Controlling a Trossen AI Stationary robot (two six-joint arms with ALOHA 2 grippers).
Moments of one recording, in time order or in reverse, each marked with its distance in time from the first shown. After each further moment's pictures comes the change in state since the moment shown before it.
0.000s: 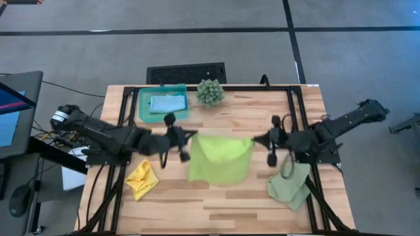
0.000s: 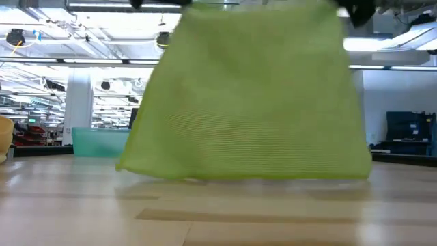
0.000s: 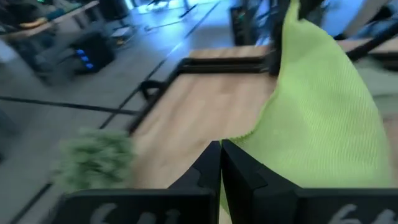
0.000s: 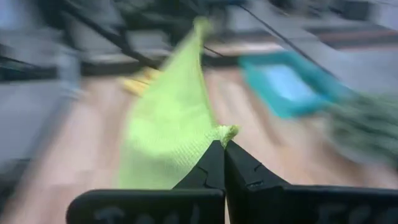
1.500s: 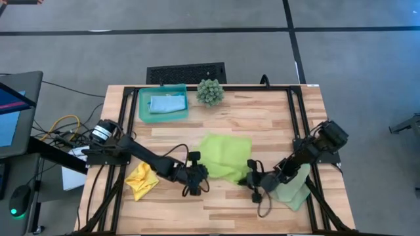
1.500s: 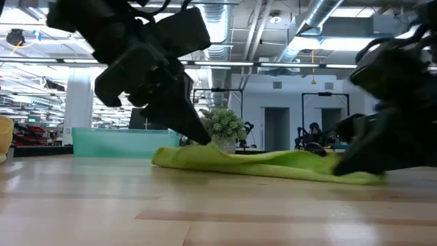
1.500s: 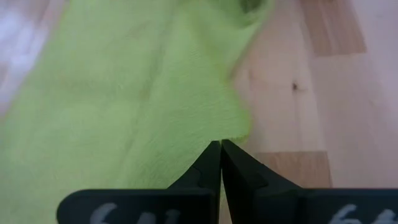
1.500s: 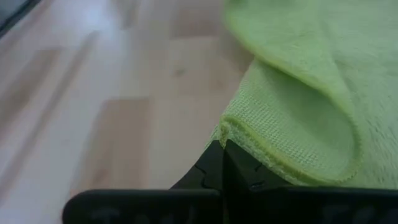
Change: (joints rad) left arm -0.052 0.590 0.000 0.175 0.341 -0.097; right arm 0.159 0.984 -0.304 1.070 -0.115 0.171
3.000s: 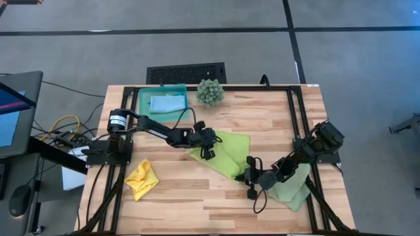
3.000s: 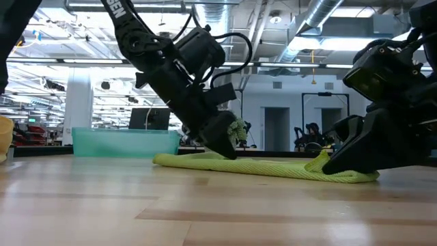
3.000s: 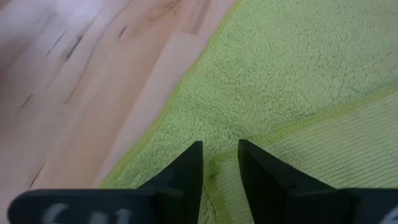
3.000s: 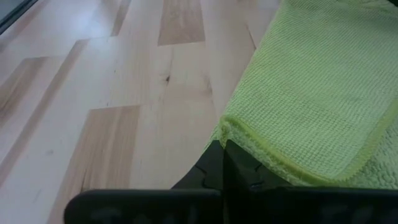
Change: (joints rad) left arm 0.423 0.121 -0.001 0.214 0.122 0.063; right arm -0.028 0.023 0.002 0.037 0.035 0.015
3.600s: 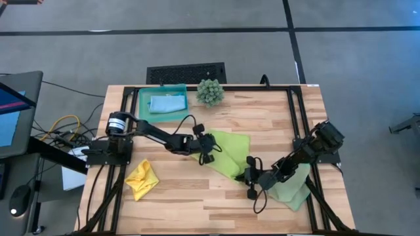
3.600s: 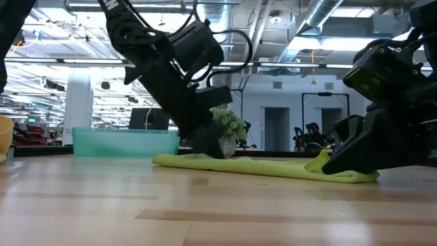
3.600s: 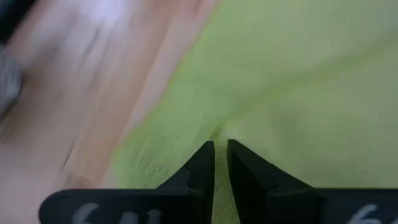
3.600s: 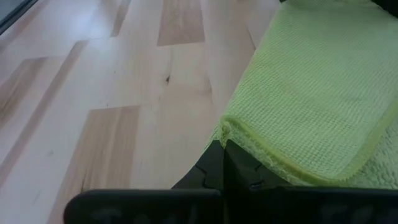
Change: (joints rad) left arm -0.079 -0.007 -0.003 -0.075 -0.176 0.050; right arm 0.000 0.000 0.001 0.003 0.004 0.000
